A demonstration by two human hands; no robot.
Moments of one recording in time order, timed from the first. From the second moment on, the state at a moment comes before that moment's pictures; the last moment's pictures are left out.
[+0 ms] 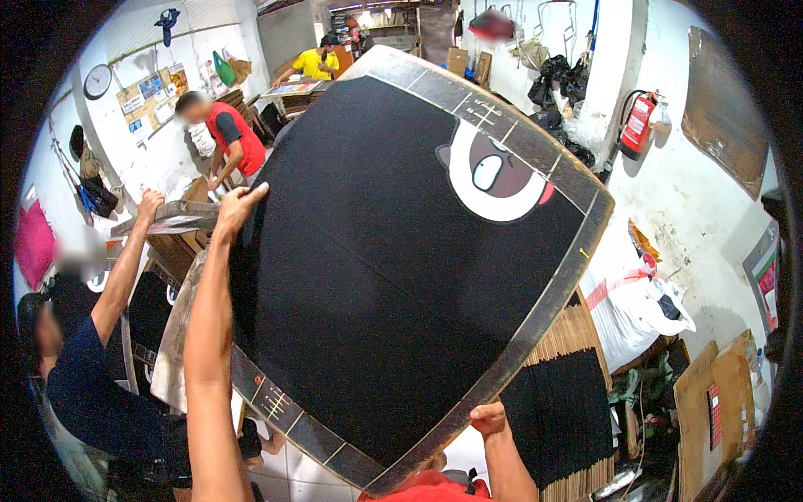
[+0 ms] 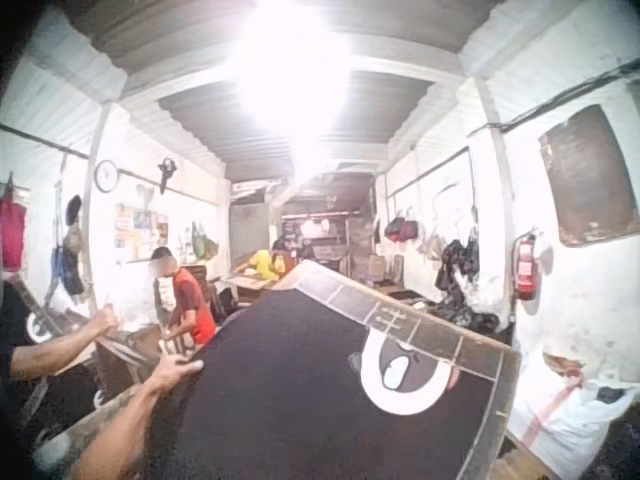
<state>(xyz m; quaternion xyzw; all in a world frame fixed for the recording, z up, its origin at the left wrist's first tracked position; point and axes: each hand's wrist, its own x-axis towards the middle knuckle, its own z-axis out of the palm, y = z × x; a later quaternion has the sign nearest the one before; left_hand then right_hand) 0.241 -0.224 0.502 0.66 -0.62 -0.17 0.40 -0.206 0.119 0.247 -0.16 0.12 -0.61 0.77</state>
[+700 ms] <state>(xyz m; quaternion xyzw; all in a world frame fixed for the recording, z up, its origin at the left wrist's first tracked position) 0.059 -0.149 0.401 0.25 -0.91 -0.06 0.32 -0.126 0.045 0.399 -0.74 0.62 -0.20 -0.17</state>
